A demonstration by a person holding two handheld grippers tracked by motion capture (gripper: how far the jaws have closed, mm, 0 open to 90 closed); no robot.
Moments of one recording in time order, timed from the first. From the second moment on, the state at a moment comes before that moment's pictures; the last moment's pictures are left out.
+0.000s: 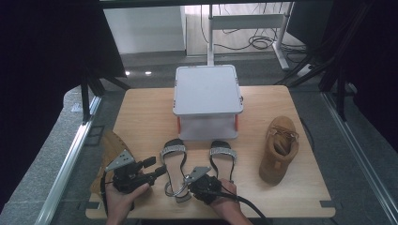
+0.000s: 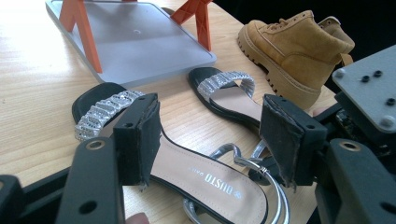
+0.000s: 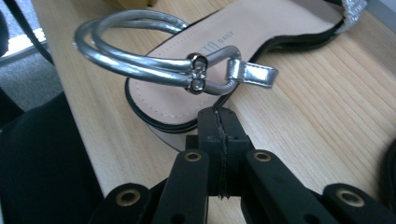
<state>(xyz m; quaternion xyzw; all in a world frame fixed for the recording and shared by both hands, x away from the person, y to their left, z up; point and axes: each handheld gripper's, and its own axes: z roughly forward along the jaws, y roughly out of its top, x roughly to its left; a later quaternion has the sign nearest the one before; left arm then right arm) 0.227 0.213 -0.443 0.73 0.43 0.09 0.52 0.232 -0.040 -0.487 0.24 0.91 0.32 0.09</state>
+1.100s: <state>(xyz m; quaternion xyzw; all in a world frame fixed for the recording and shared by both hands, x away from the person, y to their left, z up) 0.226 0.222 -0.442 0.72 0.44 0.09 0.53 0.223 0.000 -0.498 0.19 0.91 0.37 0.03</state>
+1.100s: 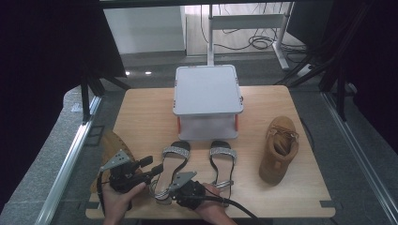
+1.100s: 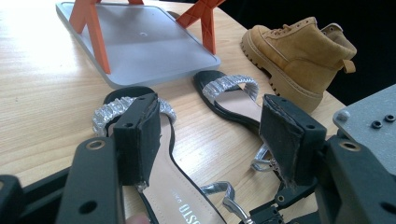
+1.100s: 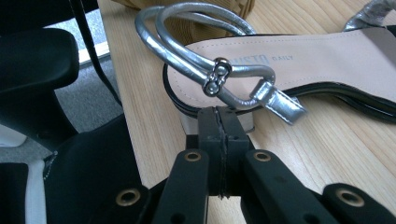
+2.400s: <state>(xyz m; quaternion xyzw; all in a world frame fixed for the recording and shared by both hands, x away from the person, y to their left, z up) 0.228 0.223 -0.445 0.72 0.45 0.09 0.52 0.212 -0.054 -0.474 0.22 0.87 0.44 0.08</state>
